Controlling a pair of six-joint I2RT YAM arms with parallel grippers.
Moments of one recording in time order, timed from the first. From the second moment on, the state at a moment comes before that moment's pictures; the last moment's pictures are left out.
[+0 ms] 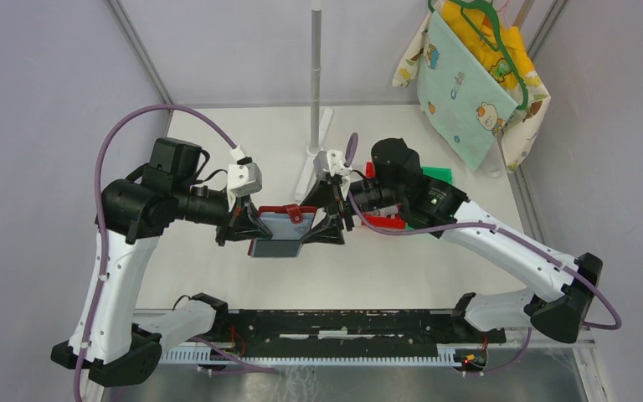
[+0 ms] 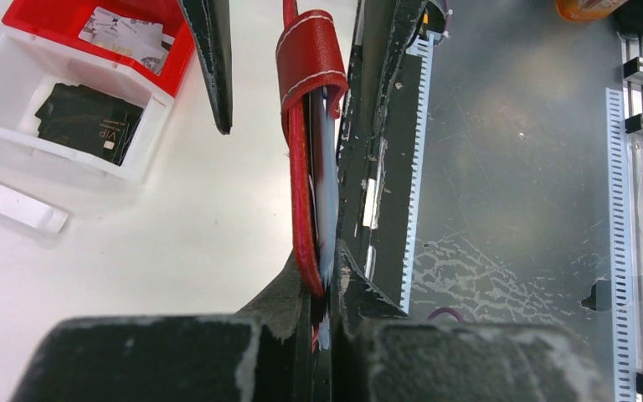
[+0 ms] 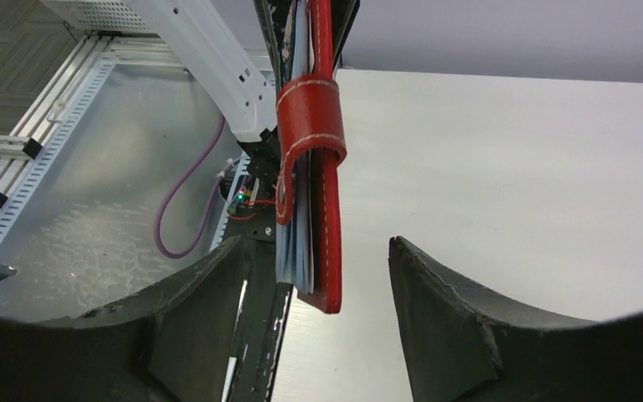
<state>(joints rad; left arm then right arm) -0.36 1.07 1.63 -1.47 0.94 0.62 0.92 1.29 1.31 -0.26 -0.81 -0.11</state>
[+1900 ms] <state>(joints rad) -0.36 0.97 1.49 -1.16 1.03 0.32 0.91 1.15 0.84 0.93 -0.53 0.66</state>
